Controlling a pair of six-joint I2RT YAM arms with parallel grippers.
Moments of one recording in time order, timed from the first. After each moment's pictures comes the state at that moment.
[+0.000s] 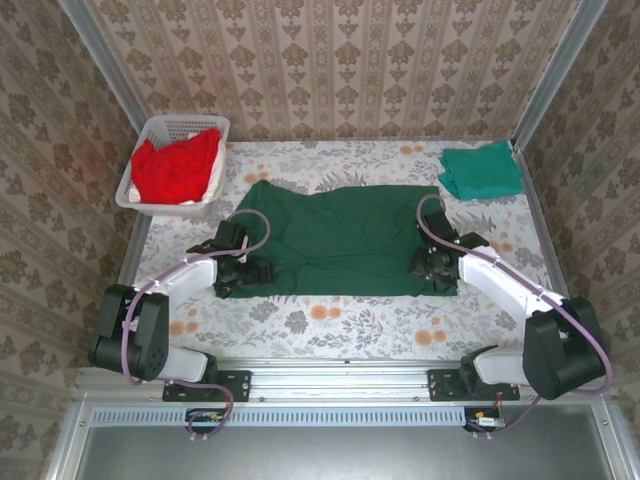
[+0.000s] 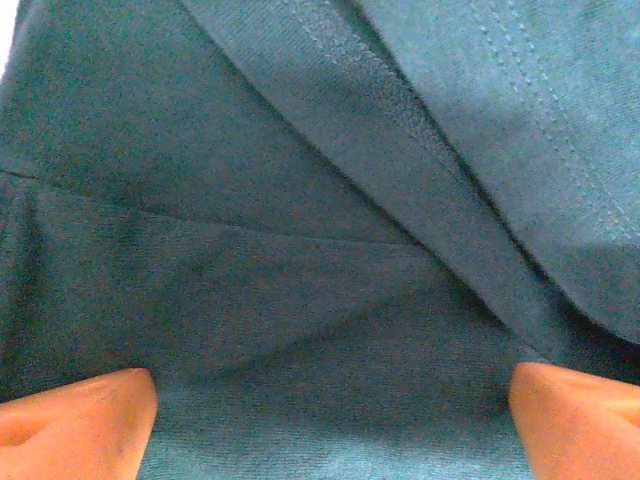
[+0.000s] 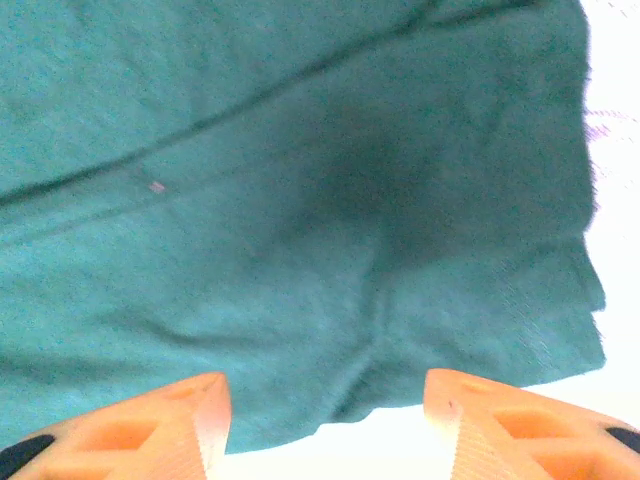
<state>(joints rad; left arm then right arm) -0.31 1.40 0.68 -0.51 0.08 -0.39 0.31 1.34 0.83 -0.73 0.12 0.66</state>
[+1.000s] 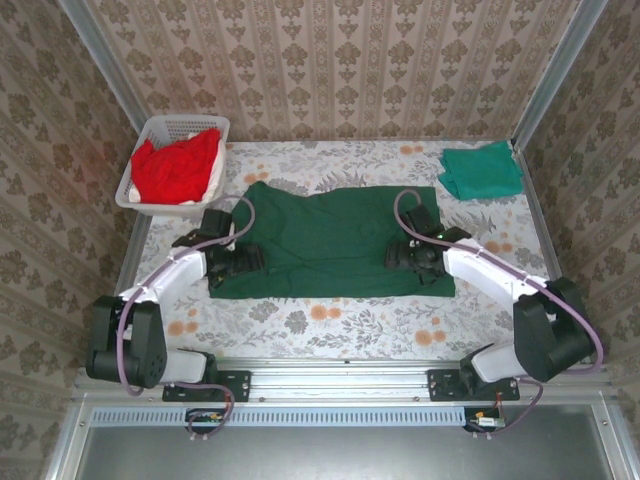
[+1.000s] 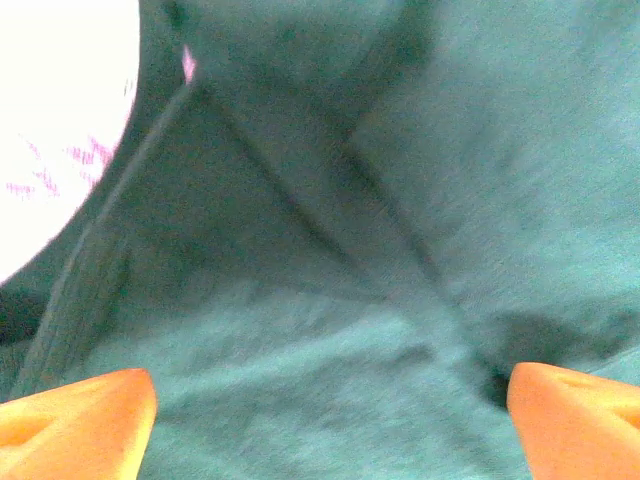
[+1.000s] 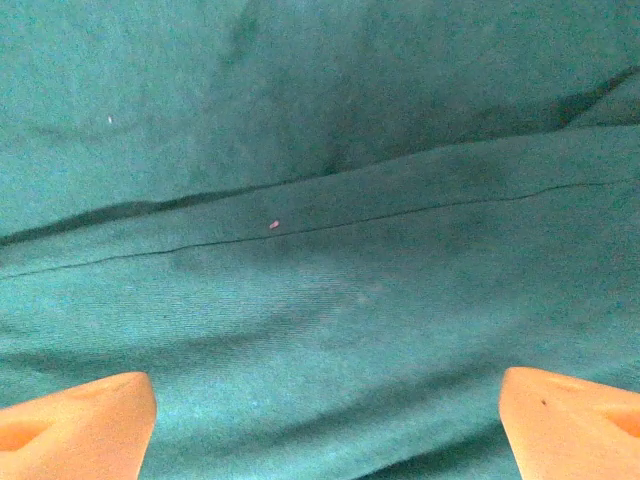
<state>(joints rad) -0.24 1.36 0.80 -0.61 0.10 -0.41 0.40 1.43 0.87 -0.63 0.12 0.57</state>
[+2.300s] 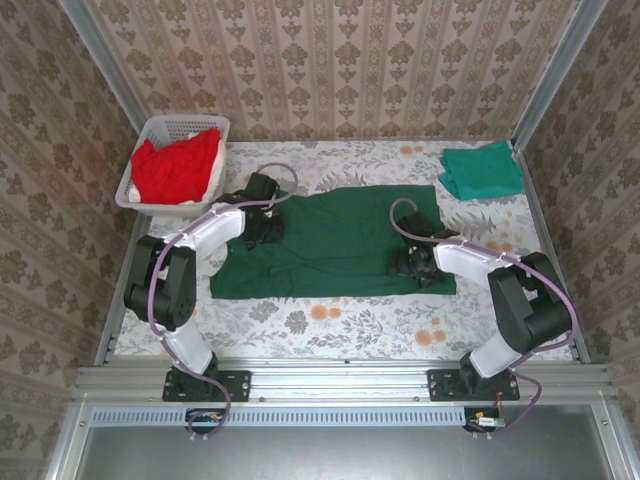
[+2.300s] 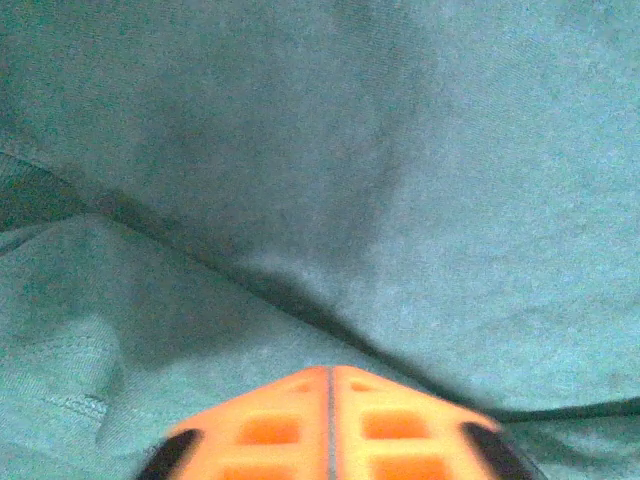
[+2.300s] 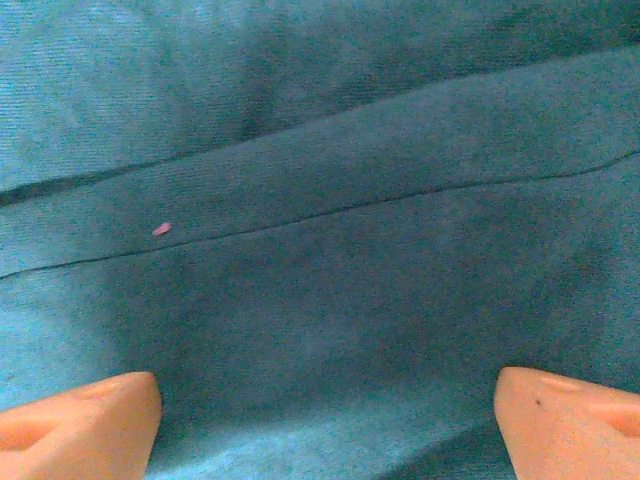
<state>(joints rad) -0.43 1.73 1.20 -0.65 0.00 -0.39 0.37 1.56 0.83 -0.54 0.10 0.54</state>
